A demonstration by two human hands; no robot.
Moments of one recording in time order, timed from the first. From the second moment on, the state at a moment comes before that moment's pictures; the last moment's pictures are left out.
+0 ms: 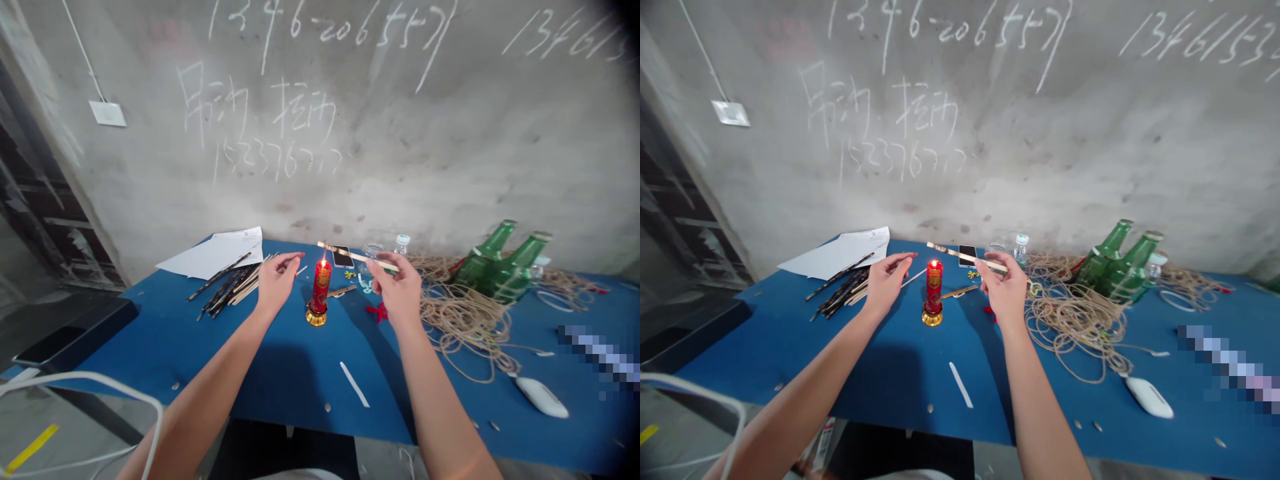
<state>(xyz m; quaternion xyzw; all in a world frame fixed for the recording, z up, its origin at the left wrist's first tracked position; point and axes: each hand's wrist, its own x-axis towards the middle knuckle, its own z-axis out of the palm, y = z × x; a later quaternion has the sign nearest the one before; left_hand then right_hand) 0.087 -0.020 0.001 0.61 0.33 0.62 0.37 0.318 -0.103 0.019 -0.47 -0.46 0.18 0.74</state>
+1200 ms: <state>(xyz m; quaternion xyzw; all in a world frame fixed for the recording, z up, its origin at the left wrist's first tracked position) 0.087 -0.017 -0.002 0.61 0.32 0.62 0.38 0.343 -0.110 0.017 -0.58 -0.49 0.10 0.64</state>
